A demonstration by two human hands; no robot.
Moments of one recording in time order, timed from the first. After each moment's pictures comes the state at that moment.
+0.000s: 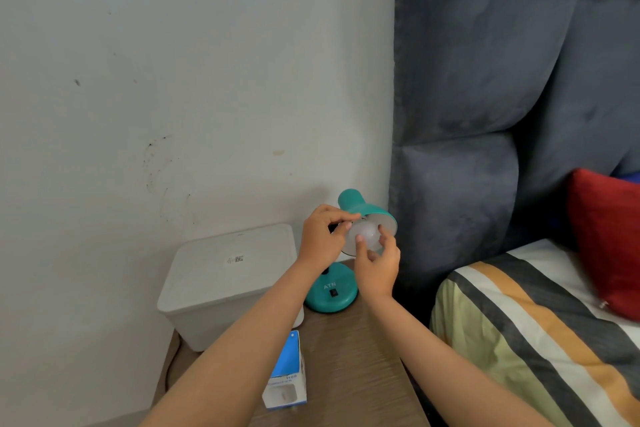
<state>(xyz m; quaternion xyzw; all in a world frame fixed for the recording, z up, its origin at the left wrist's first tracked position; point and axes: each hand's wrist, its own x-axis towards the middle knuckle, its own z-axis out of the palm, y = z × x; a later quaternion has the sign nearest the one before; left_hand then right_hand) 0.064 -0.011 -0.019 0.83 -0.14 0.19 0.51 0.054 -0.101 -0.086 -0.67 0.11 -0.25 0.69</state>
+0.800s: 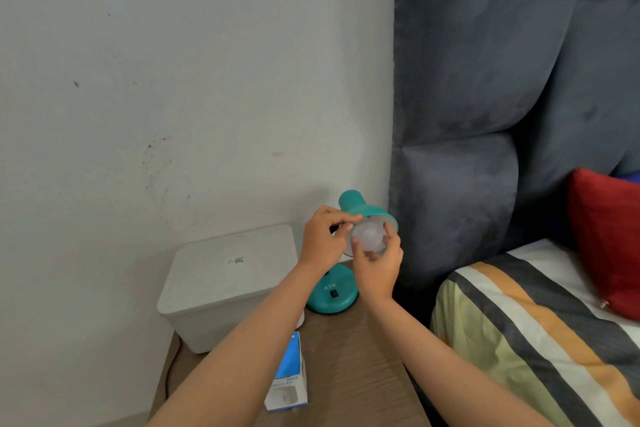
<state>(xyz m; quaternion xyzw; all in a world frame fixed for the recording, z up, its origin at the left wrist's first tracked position) 0.064 -0.013 -0.021 0.82 -0.14 0.19 0.51 0.055 -0.100 -0.086 -0.67 0.10 -0.28 0.68</state>
